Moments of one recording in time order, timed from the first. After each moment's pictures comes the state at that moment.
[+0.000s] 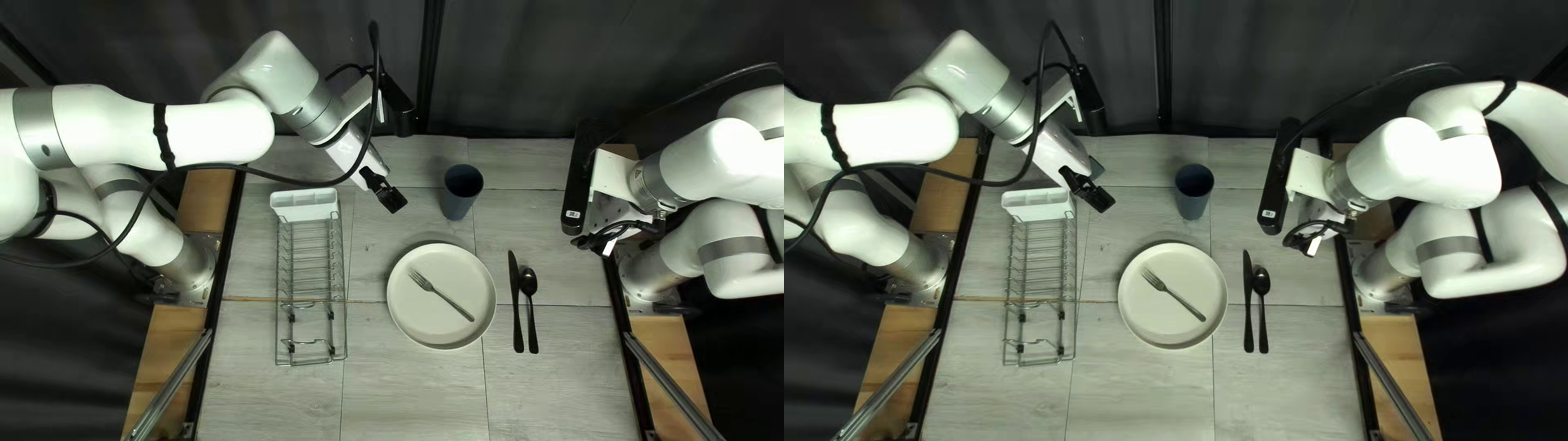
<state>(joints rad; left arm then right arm) 0.72 -0.48 -0.42 0.88 -0.72 0.88 0.15 -0.01 -0.87 0.09 0.62 -0.11 1.36 0.33</state>
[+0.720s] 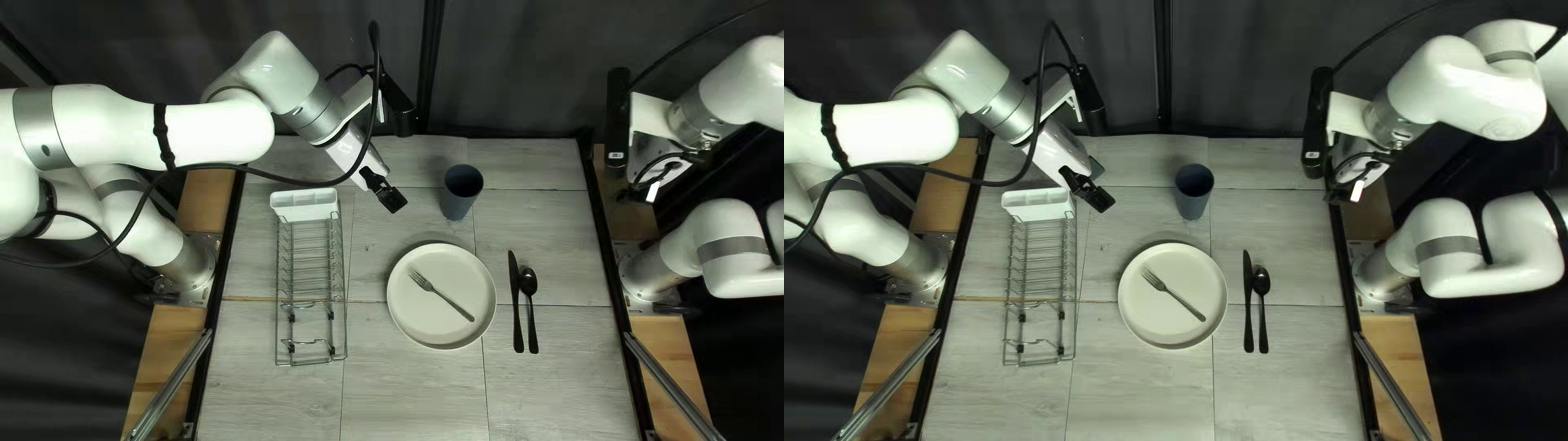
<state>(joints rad) 0.73 -0.46 -0.42 0.90 -0.70 0.90 0.15 -0.03 -1.03 -0.14 0.67 -0.18 1.58 0.07</state>
